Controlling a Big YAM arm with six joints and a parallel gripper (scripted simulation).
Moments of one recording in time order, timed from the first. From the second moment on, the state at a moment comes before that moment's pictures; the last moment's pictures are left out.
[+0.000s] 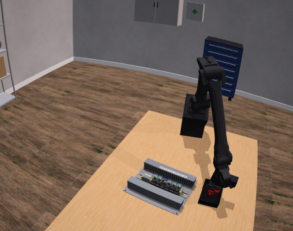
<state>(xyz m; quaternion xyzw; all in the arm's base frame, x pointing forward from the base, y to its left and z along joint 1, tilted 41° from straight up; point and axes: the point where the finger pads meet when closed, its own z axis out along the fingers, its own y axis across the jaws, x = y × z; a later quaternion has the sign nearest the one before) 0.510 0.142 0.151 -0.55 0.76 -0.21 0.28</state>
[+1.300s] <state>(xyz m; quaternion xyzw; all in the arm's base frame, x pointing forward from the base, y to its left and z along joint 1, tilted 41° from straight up) 0.502 0.143 0.161 -0.55 0.76 -0.21 0.28</state>
